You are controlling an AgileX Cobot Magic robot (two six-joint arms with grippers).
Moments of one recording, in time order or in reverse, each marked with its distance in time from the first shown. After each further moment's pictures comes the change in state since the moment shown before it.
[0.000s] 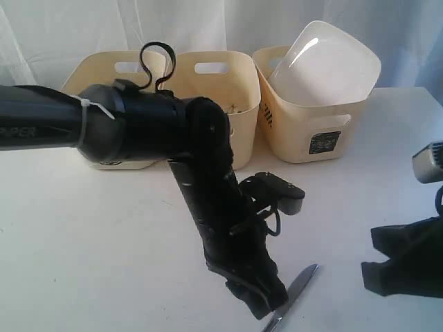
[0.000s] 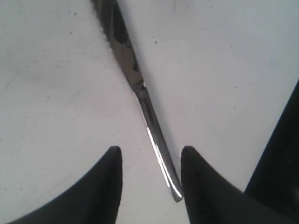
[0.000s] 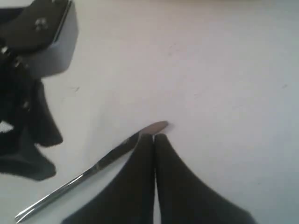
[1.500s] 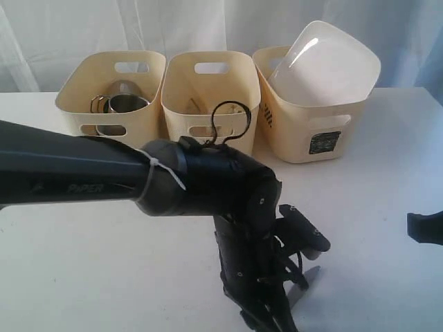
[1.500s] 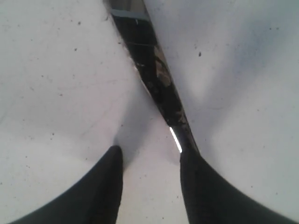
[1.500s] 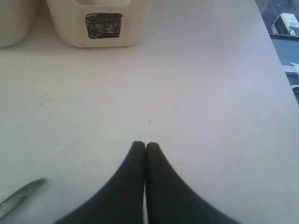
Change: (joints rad) left arm -0.151 0.124 -0.014 0.309 -0.132 -0.228; right arm 0.000 -0.002 0.000 -0.629 0.178 0.589
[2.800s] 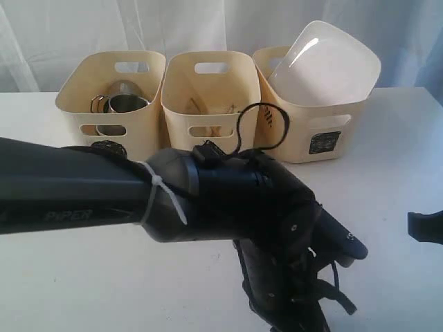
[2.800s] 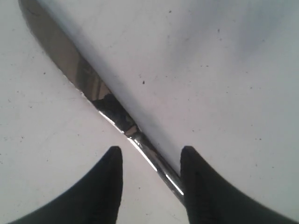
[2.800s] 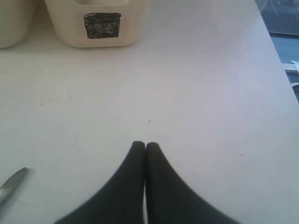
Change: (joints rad) left arm -0.112 -0.069 -0.030 0.096 -0.023 -0.237; right arm 0.000 0.000 0.000 0.000 0.002 0.011
